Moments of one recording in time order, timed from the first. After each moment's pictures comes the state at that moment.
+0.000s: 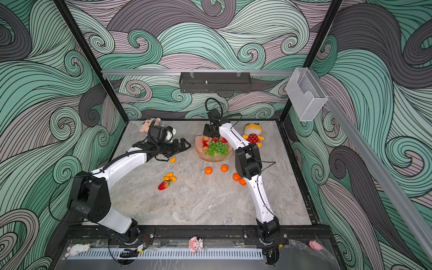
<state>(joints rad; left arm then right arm) -0.36 1.56 1.16 -0.38 0.37 -0.60 0.44 2.45 2.27 -0.79 -0.10 0.52</state>
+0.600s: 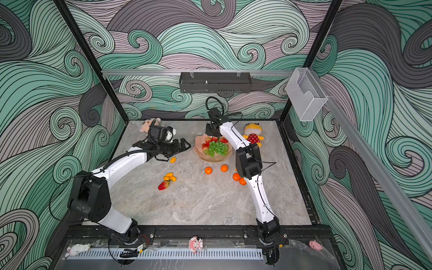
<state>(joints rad) -0.36 1.56 1.16 -0.40 0.36 -0.60 0.43 2.45 2.30 -0.84 -0.01 0.44</state>
